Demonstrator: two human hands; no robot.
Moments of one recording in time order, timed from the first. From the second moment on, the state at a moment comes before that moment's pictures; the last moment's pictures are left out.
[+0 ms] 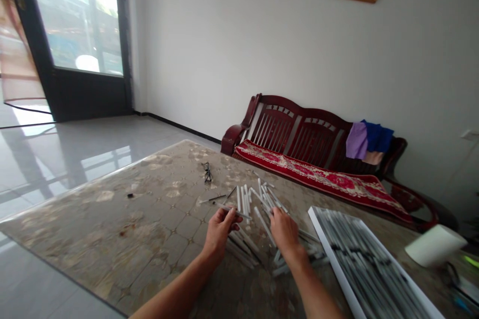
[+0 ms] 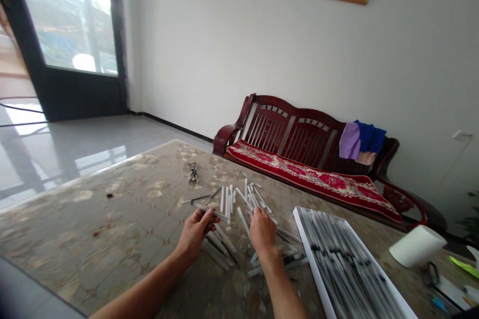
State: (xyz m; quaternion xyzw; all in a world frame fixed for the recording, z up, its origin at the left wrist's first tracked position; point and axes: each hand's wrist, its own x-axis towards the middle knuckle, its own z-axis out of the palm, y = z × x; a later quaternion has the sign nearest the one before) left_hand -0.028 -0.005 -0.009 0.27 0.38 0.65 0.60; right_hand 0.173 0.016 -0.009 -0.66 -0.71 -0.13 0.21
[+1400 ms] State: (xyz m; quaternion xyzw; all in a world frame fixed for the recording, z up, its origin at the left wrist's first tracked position) left_hand -0.018 -0.022 -0.006 0.33 0.34 0.62 0.63; right_hand 0.145 -0.052 0.000 -0.56 -0.67 0.13 0.46
